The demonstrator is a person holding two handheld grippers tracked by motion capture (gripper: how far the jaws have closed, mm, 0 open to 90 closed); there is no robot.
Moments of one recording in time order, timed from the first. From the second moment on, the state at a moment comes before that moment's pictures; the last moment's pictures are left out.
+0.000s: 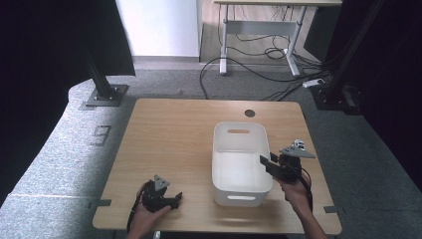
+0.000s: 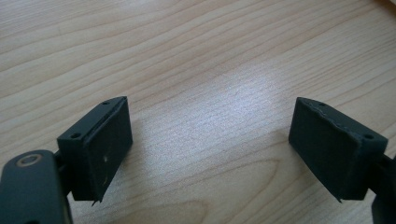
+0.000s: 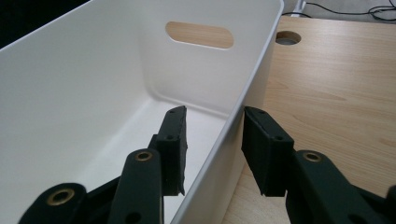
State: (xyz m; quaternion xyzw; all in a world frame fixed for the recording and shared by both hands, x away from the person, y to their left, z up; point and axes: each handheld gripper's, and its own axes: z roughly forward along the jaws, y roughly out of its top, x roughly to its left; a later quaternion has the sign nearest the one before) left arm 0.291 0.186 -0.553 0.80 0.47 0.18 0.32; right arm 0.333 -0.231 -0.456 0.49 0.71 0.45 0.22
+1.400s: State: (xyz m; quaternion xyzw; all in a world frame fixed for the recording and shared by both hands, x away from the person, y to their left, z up) left arm 0.291 0.186 -0.553 0.80 0.46 0.18 0.32; right arm 0.345 -0.191 -0.455 0.48 0.73 0.44 0.22
